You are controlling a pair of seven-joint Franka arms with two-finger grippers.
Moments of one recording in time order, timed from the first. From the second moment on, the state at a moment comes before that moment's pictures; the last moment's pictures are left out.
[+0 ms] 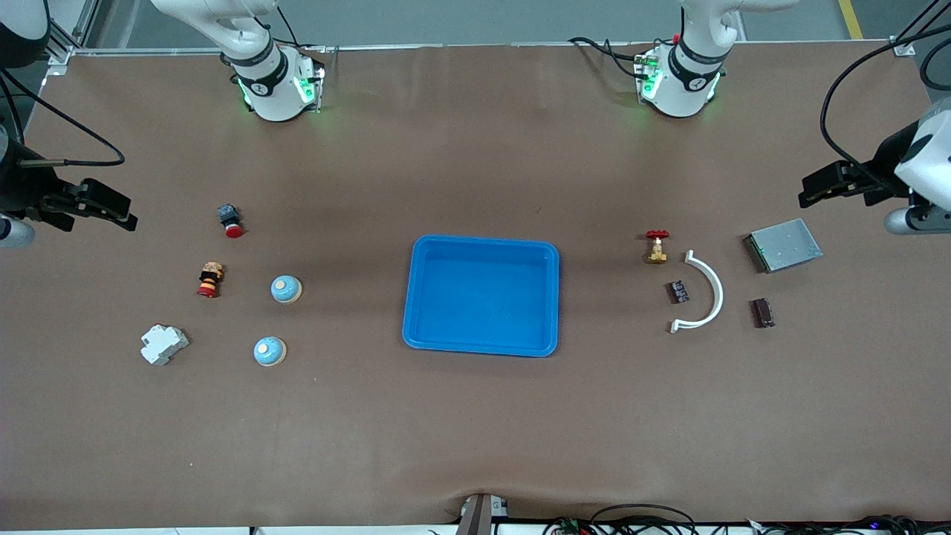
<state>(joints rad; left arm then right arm) -0.08 0.05 0.04 -1.50 -0.03 1.46 -0.07 0.01 0.05 -0.02 -1.54 0.04 1.60 0.01</state>
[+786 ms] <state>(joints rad) -0.08 -0.14 0.04 -1.74 -0.02 1.60 -0.06 0.01 0.05 -0.02 -1.55 0.04 1.61 0.01</state>
